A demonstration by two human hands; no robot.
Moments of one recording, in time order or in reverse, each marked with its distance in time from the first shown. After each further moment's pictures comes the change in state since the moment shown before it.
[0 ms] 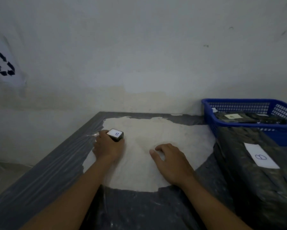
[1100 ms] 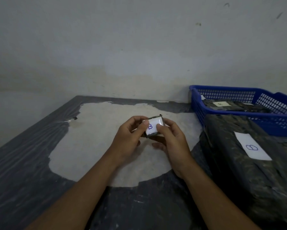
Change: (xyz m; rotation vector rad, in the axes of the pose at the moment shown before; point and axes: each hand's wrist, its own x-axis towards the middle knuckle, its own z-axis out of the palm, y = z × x) left_hand -0.086 0.064 0.041 -0.680 -0.612 0.284; right_hand 0.011 0.022 -0.023 1.026 0.142 0.158
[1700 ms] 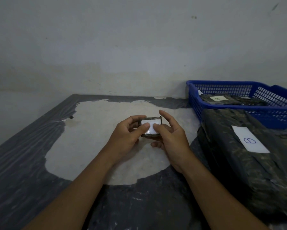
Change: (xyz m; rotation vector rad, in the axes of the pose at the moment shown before) left_hand 0.003 -0.006 -0.005 0.014 -0.071 -0.005; right_hand 0.002 0.001 -0.004 0.016 -0.013 -0.025
